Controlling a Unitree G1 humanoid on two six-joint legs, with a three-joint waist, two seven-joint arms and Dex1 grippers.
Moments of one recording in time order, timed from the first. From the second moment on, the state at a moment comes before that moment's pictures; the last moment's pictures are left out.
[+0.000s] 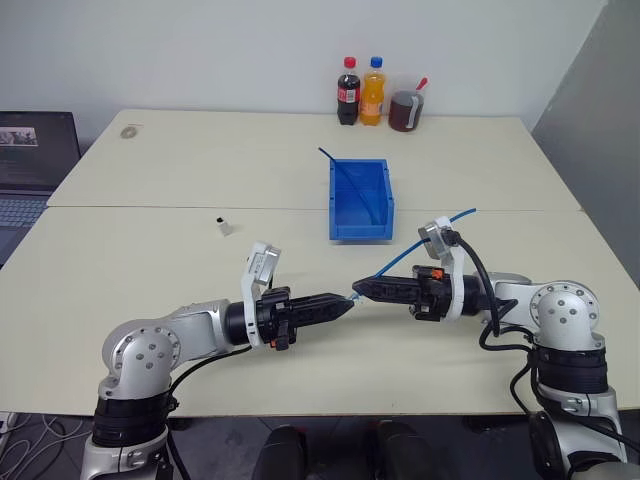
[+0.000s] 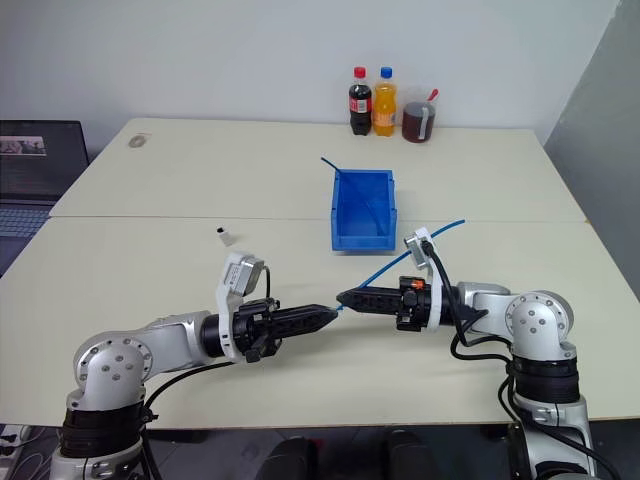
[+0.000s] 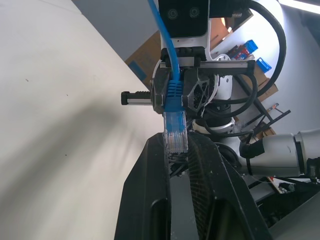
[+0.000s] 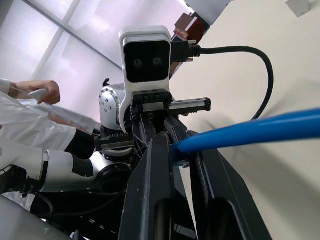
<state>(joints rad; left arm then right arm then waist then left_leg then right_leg) -0.29 0.47 0.15 -0.33 -1.18 1.21 -0.73 -0.51 -0.38 -0.13 -0.19 1.15 1.37 0.67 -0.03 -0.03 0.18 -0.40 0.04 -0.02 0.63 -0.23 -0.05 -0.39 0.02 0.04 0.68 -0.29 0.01</state>
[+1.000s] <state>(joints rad) -0.22 0.44 0.16 -0.17 -0.39 0.65 -0.15 -0.54 -0.38 -0.15 -0.06 1.00 1.16 0.59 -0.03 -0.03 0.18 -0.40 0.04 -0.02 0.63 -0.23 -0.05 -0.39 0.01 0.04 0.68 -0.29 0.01</state>
